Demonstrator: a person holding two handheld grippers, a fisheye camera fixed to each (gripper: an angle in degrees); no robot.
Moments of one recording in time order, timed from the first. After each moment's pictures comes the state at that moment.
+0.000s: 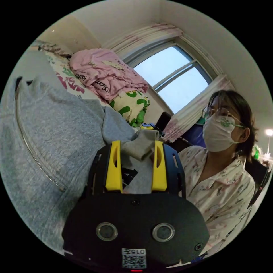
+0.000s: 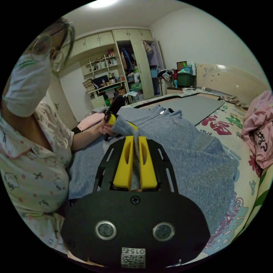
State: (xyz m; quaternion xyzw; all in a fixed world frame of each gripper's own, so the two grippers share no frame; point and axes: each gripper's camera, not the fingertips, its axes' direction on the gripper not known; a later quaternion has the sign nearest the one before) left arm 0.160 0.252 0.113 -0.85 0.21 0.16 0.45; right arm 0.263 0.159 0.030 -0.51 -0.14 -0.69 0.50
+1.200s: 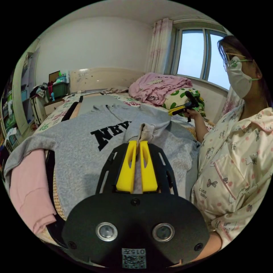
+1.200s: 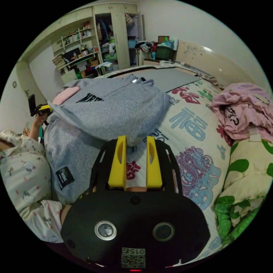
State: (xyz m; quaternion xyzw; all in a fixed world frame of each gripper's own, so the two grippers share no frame) left arm 0.361 -0.187 -0.239 -0.63 0.01 0.54 0.55; right arm 0.288 0.091 0.053 -0.48 0.04 -0.76 0.44
